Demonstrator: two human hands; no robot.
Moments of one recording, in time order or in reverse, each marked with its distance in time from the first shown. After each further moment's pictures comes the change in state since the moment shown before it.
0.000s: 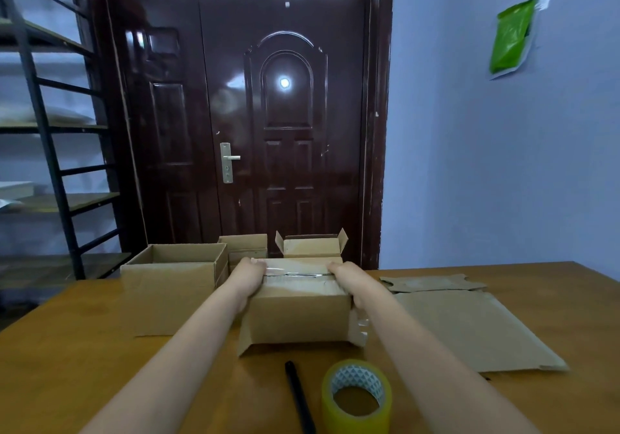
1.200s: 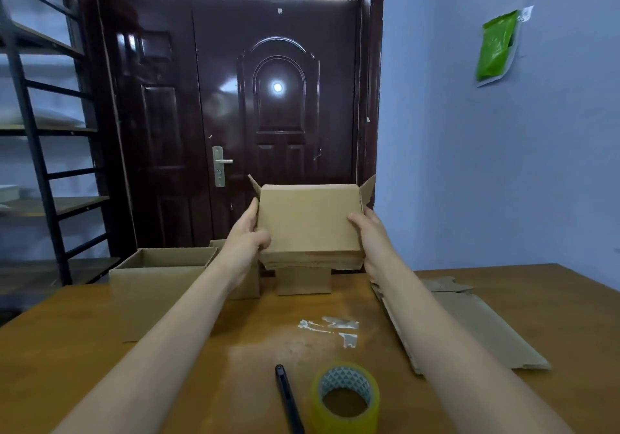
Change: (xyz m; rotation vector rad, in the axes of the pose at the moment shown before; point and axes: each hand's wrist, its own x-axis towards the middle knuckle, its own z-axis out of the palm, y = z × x) left_hand -0.025 0.050 -0.012 -0.328 -0.200 0.493; right_hand -0.028 -0.043 -0.048 0.432 0.096 -0.476
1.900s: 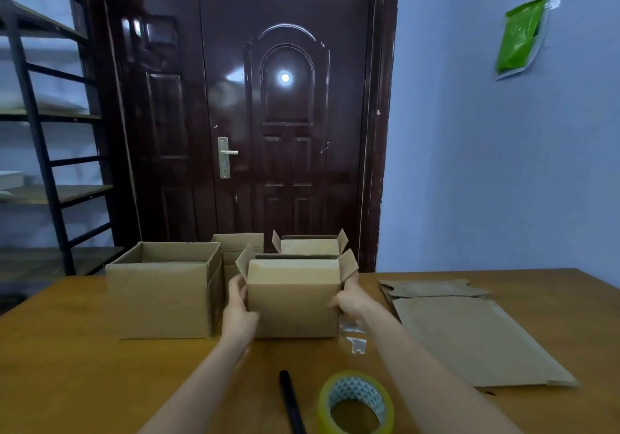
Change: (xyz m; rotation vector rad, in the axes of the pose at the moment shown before) left_hand -0.023 -0.146 -0.008 0.208 0.302 -0.266; right_hand 0.017 0.116 0.005 -0.547 -0.156 0.446
